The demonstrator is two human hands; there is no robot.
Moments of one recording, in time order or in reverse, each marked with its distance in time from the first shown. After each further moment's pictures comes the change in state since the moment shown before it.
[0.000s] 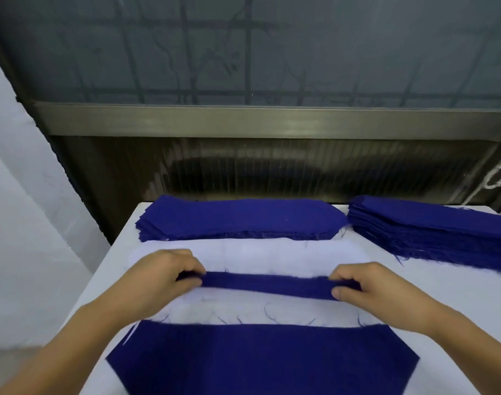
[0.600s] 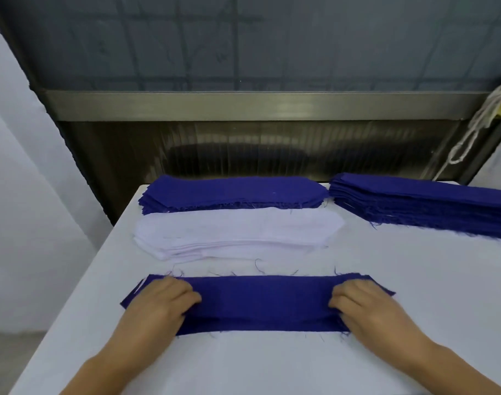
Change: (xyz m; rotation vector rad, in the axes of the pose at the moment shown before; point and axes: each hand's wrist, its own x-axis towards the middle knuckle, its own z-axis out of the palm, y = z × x) left_hand -0.106 0.044 0.068 0.247 0.329 0.202; right_hand -0.097 0.029 0.086 -0.662 0.472 -0.445
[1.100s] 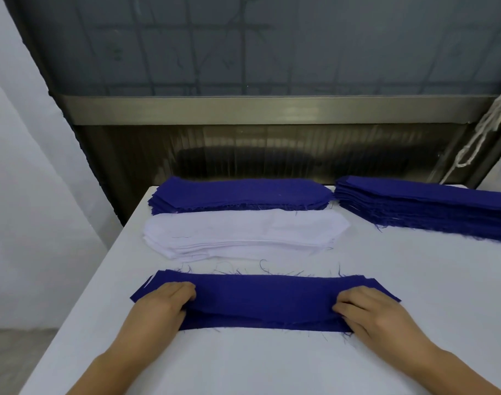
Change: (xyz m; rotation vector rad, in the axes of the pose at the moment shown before) left_hand -0.013 0.000 0.007 -0.073 -0.081 -0.270; right_hand -0.010 0.003 0.013 0.066 0.113 -0.028
